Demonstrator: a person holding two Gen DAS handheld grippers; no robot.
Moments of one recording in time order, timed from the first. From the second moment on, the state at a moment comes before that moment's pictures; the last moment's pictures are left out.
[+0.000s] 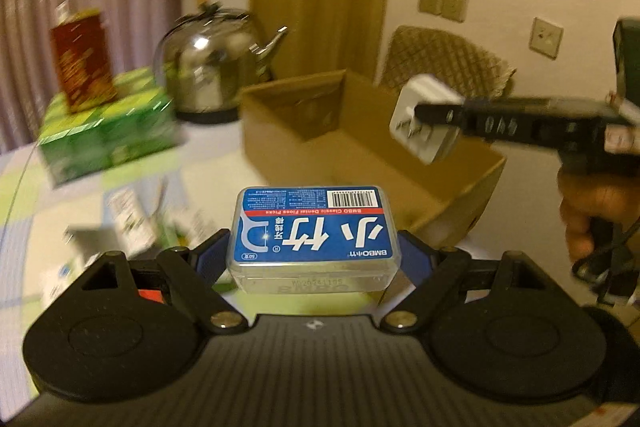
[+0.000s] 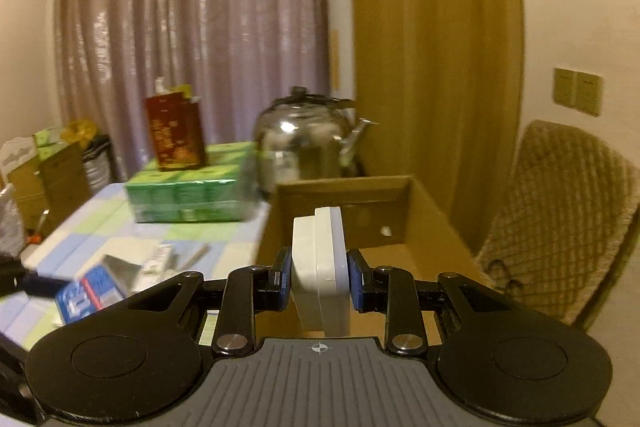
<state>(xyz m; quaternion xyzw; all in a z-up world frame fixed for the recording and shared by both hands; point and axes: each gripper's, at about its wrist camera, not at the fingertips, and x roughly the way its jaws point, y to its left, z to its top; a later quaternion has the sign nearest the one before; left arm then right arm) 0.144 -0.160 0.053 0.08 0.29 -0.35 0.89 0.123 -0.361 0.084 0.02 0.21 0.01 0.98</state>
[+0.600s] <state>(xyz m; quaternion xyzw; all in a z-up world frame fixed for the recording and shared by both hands) 0.200 -0.280 0.040 0.15 0.28 -0.41 0.86 0.141 -0.438 0.053 0.05 0.23 -0.04 0.97</state>
